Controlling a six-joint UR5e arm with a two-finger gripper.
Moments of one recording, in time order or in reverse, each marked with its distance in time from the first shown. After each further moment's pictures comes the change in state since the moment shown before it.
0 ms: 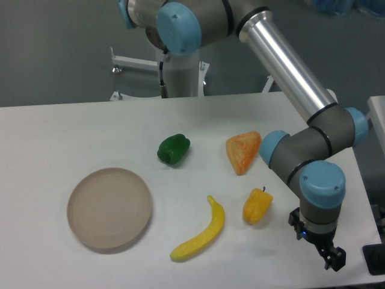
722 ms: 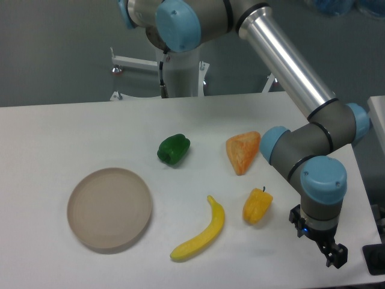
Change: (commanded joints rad) arm 0.008 0.040 -0.017 -0.070 -0.002 -0.020
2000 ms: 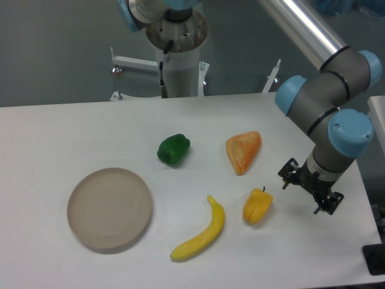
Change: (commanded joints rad) arm 0.066 0.203 -0.284 -0.131 -0.175 -0.273
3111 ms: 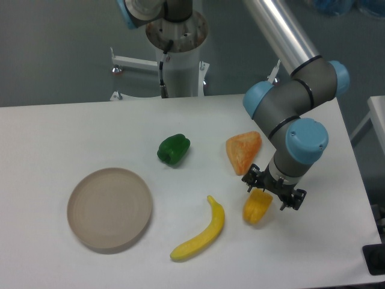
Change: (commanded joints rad) arm -0.054 0.095 -0.235 0.109 0.020 -0.155
